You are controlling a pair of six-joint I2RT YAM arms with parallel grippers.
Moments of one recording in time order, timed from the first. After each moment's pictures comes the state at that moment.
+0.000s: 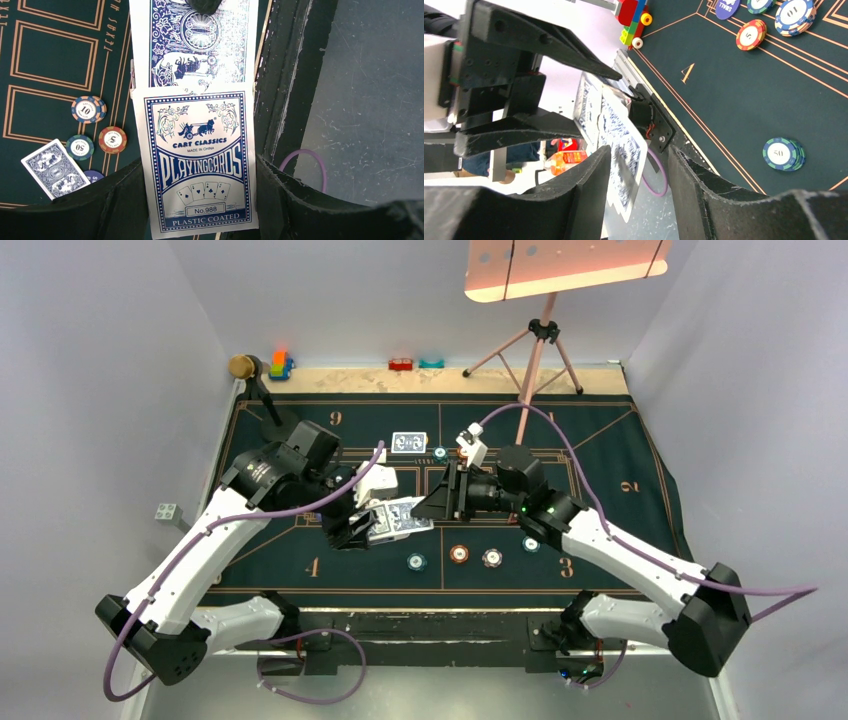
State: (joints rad) left arm -0.58 1.13 1.29 -1.23 0.56 0.55; right arm 0.76 1.15 0.82 0.01 -0.51 0.95
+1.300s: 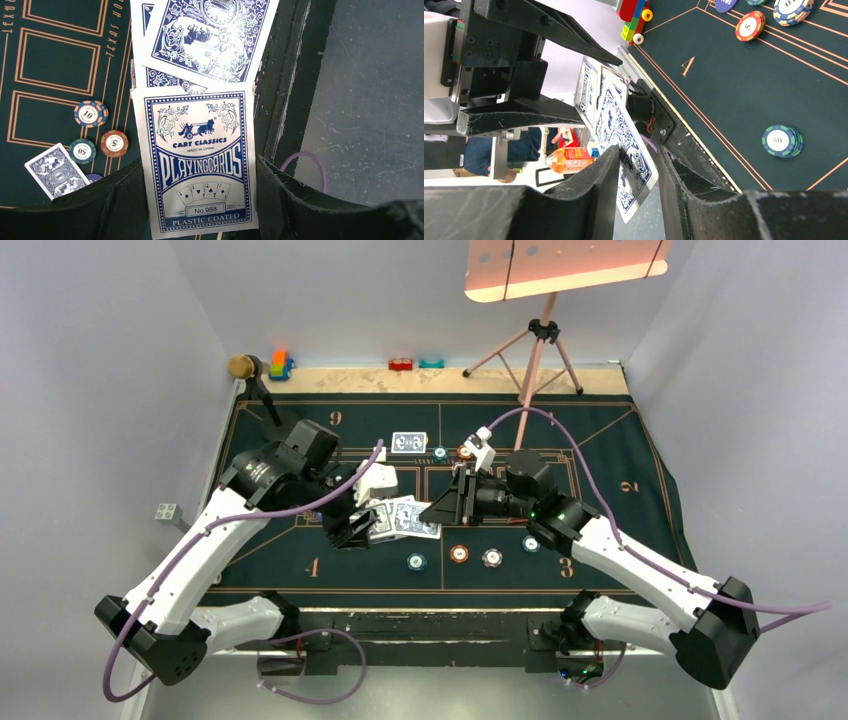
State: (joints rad) left arm -0.58 1.13 1.30 -1.22 0.57 0.55; right arm 0.75 1.06 0.79 -0.05 -0.52 0.94
